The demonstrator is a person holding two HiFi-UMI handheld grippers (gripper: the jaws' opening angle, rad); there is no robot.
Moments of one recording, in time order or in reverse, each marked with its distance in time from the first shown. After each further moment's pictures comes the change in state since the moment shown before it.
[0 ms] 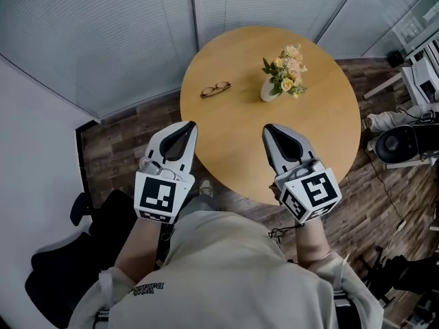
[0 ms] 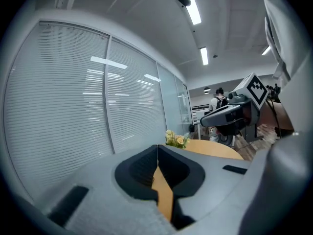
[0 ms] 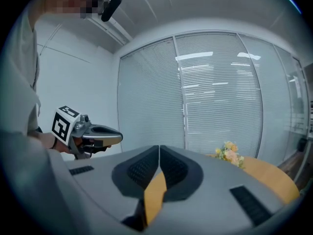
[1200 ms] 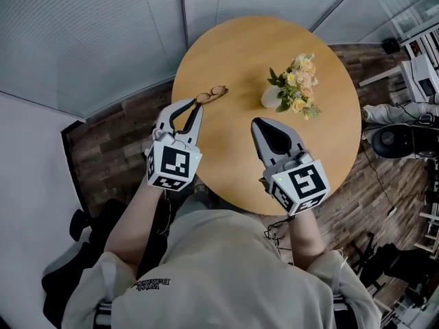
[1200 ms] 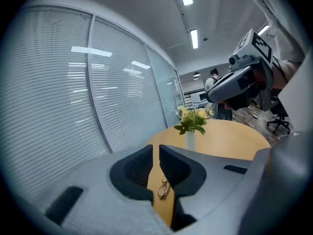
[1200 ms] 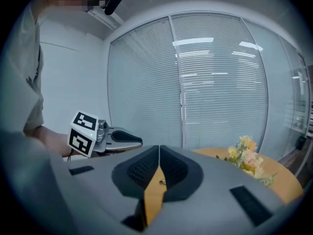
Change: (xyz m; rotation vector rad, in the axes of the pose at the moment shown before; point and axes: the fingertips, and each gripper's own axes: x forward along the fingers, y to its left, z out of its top) left arm 0.152 0.076 -0.087 0.123 0.135 -0.093; right arm 0.125 -0.044 -0.025 0.017 0.127 -0.022
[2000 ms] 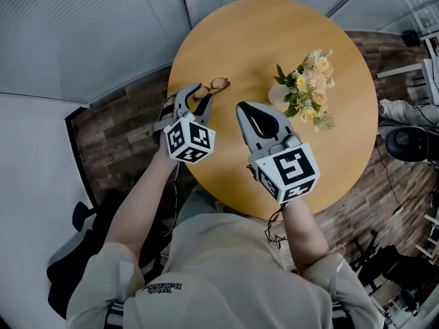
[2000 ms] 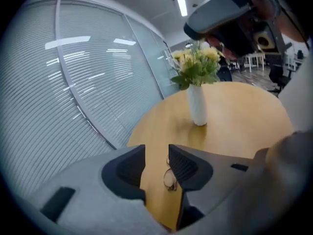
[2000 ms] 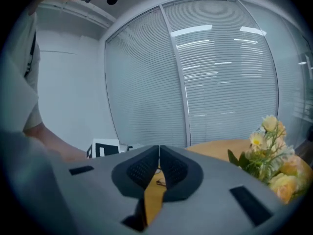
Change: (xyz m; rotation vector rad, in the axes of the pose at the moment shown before) left arm 0.128 -0.014 -0.103 0.186 0.278 -0.008; right arm 0.079 -0.040 -0.038 0.053 0.056 0.085
